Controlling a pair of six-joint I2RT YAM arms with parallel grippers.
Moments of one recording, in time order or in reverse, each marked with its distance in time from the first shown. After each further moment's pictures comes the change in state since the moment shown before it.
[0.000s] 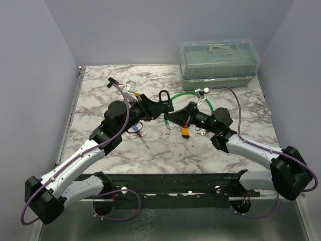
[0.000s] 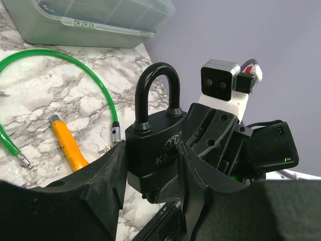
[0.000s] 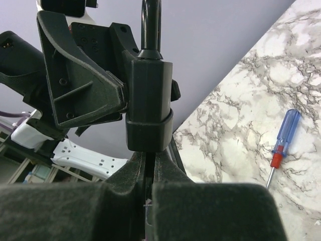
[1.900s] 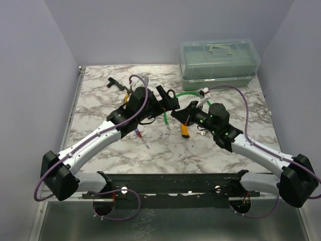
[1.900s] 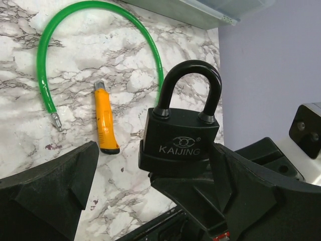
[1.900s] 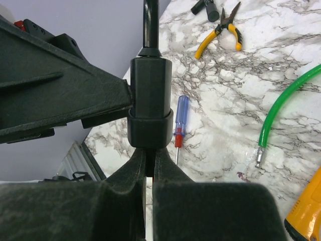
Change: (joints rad) left arm -0.049 0.282 0.267 -0.354 -0.231 -0.129; right arm 0.006 -0.095 0.085 -0.509 0.298 -0.314
